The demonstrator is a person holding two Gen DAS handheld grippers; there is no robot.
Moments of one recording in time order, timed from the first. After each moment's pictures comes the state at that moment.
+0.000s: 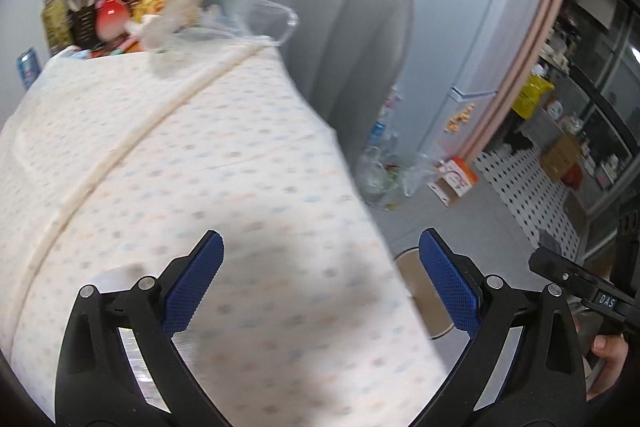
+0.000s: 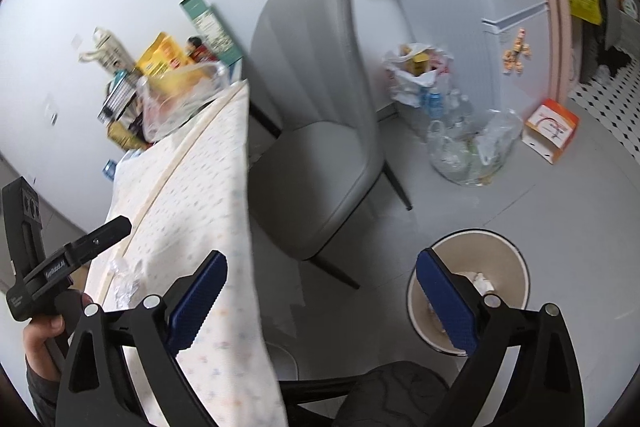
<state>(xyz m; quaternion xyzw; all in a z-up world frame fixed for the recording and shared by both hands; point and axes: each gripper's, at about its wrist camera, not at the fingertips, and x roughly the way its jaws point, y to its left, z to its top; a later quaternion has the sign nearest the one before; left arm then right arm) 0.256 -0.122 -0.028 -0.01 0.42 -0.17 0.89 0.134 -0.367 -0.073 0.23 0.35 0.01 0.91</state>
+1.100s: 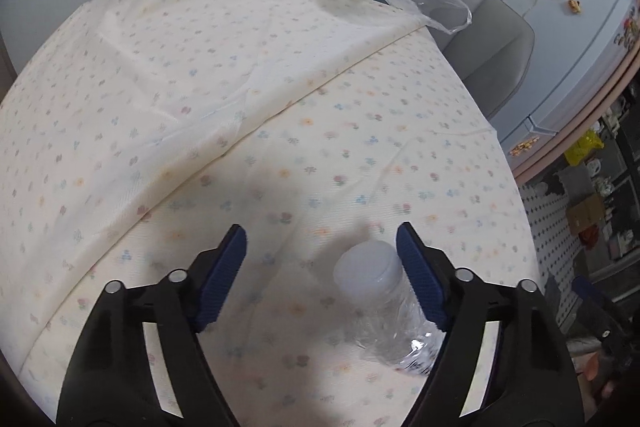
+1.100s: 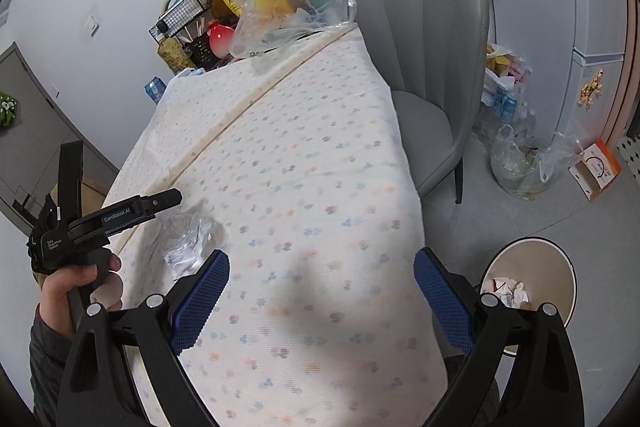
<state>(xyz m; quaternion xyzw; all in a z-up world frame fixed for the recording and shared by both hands) 0.282 0.058 -0.085 -0.11 0.48 -0.08 0.87 0.170 -0.203 -0.065 0.13 0.40 0.09 0.90</state>
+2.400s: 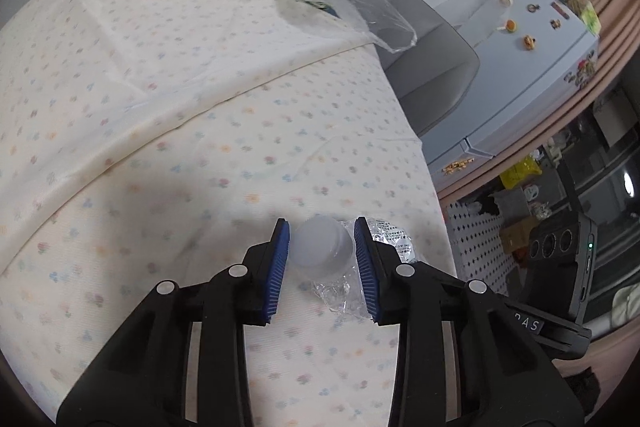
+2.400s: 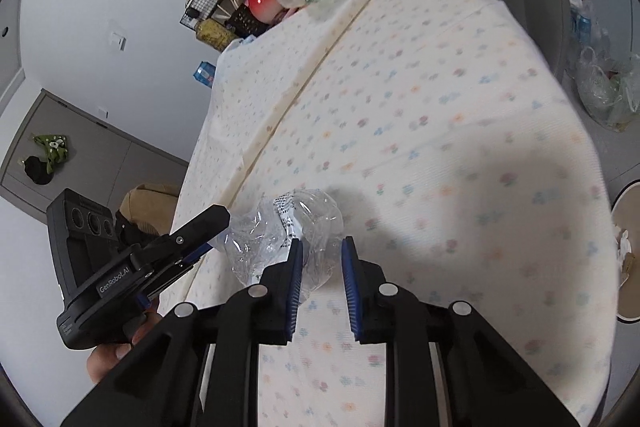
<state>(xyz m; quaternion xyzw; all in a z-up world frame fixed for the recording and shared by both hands) 0.251 0.051 -0.060 -0.20 0.46 -0.16 0.85 0.226 -0.144 -0.096 0.27 0.44 0.20 0.83</state>
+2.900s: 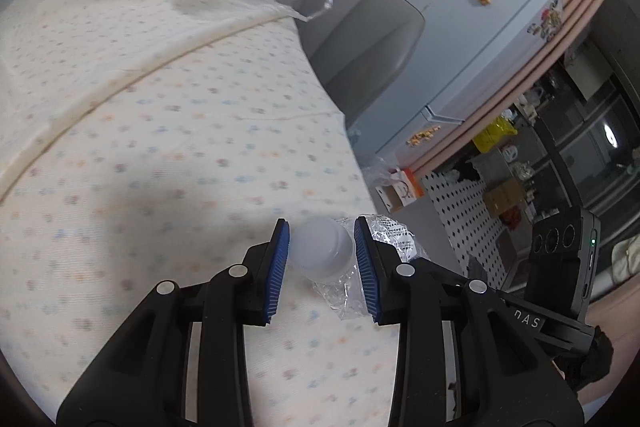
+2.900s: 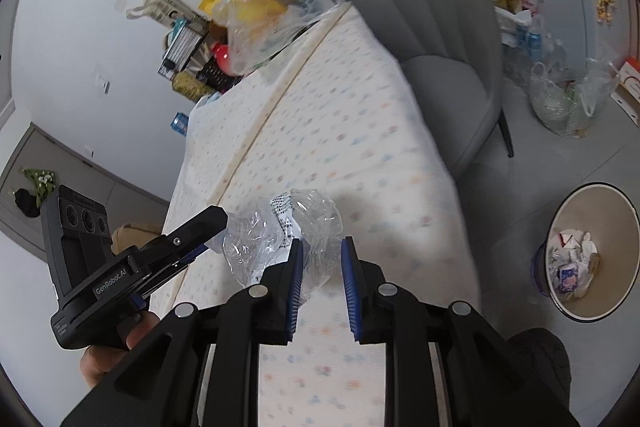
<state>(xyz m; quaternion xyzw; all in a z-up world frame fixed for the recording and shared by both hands) 0.261 -0.057 -0.053 -0.16 0.46 -0.24 0.84 0.193 -0.250 -0.083 0.29 0.40 0.13 0.86</state>
